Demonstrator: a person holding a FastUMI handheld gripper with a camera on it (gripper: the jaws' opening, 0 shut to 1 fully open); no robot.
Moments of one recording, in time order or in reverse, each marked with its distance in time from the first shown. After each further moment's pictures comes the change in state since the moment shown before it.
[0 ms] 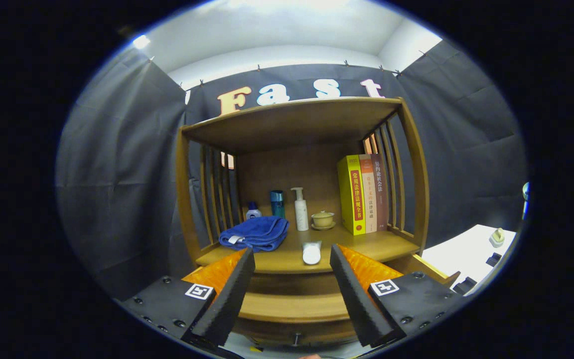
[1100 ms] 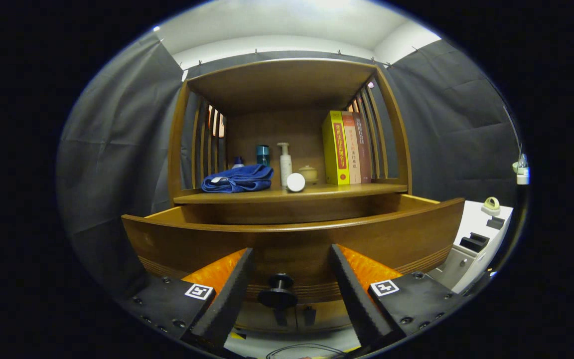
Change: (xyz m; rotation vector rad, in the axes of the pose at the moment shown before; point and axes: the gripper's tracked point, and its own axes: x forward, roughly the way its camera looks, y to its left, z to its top) arm -0.029 -0.017 -0.152 -0.007 0.094 -0.102
